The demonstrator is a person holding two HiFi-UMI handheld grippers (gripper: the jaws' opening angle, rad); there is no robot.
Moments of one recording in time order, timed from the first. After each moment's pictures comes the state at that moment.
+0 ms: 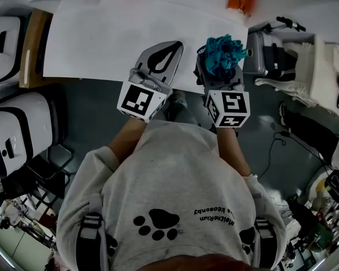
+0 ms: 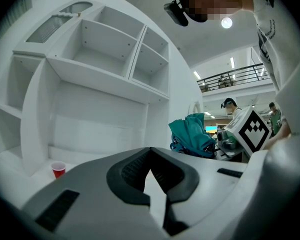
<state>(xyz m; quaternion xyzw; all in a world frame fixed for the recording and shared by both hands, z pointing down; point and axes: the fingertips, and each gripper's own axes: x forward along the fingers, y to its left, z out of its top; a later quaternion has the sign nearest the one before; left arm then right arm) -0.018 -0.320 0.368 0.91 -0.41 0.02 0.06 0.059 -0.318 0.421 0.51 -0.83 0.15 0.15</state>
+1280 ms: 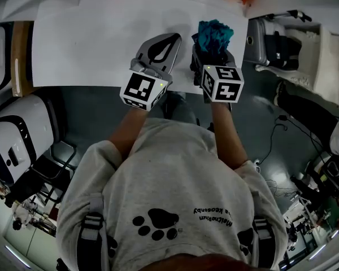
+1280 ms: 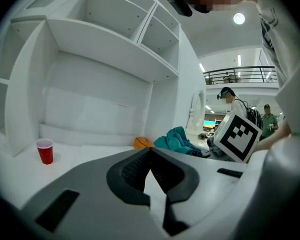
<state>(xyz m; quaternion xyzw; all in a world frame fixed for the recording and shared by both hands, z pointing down) 0.005 -0.391 0.460 0.91 -0.39 0.07 0.12 0.083 -0.383 0.551 0.51 -0.77 0.30 0.24</state>
